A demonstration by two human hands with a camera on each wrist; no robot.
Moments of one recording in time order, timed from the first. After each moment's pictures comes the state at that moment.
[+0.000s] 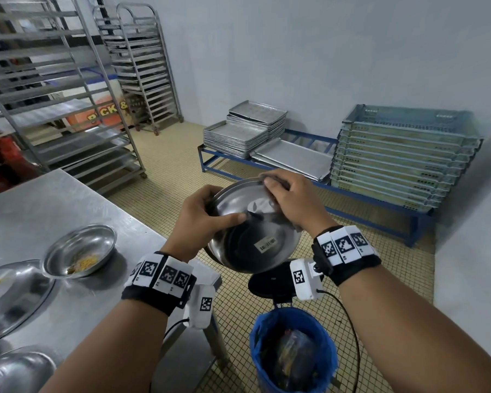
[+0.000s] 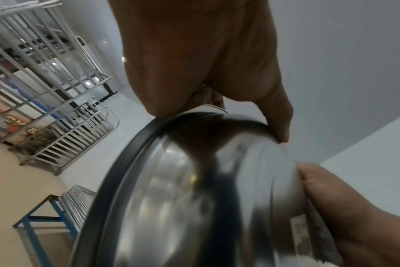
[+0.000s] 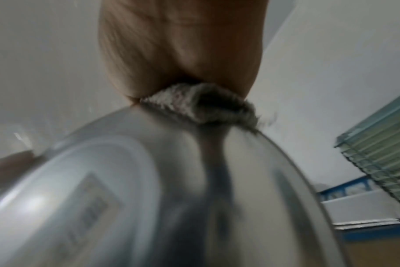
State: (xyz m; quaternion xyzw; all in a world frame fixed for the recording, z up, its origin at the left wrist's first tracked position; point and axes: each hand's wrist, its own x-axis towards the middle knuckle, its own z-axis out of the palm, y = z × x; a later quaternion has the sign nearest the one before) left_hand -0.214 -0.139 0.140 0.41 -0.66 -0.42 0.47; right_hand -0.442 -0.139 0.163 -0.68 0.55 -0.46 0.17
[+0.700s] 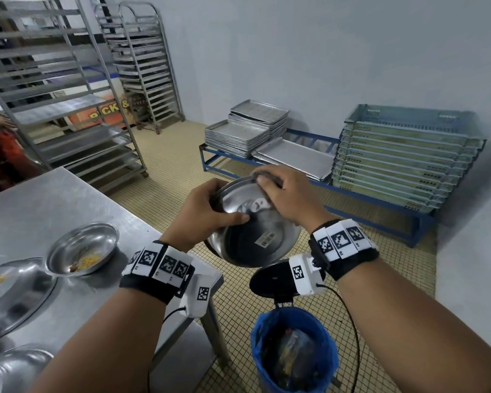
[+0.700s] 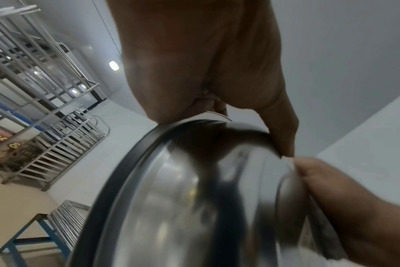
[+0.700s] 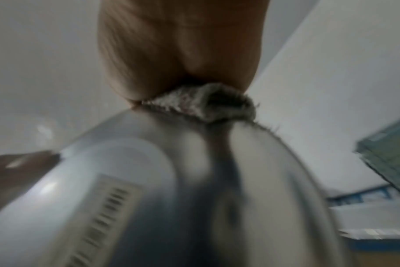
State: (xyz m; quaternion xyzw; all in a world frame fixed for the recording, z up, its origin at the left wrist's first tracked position) left_hand -0.208 -0.147 0.156 0.42 -0.71 -0.39 0.41; right_hand -0.433 -0.145 0.170 -0.73 0.54 -0.41 0.12
